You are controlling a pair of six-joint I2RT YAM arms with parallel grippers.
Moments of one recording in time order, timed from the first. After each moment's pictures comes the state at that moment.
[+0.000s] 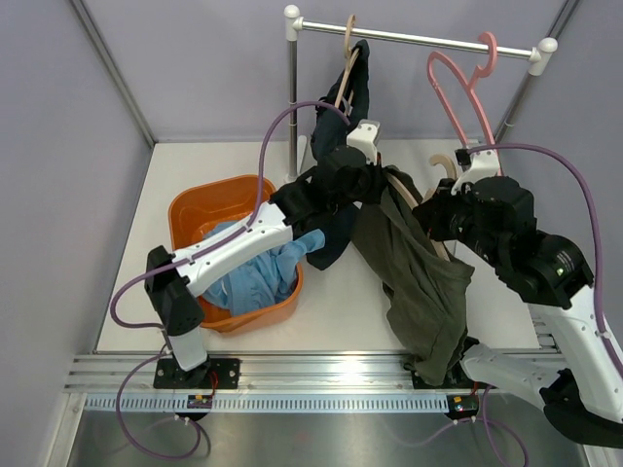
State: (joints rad) left arm -0.97 1.75 1.76 -0.32 -0.24 -0.43; right arm 0.64 0.98 1.54 -0.99 0.22 0.41
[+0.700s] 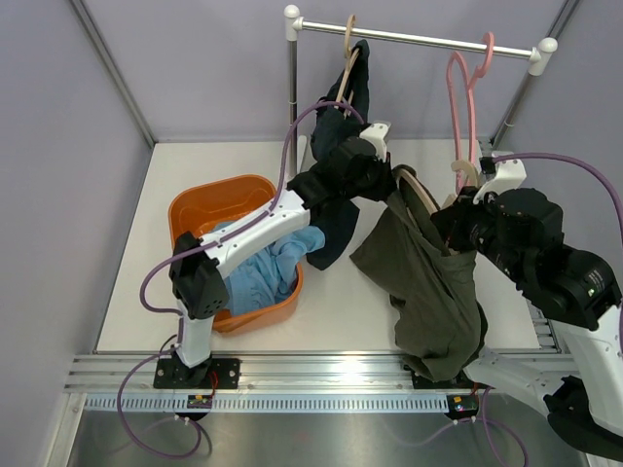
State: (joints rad) left arm -0.89 1.94 1.91 -0.36 -0.05 -0.45; right arm 0.64 0.91 1.58 -1.07 0.27 0.40
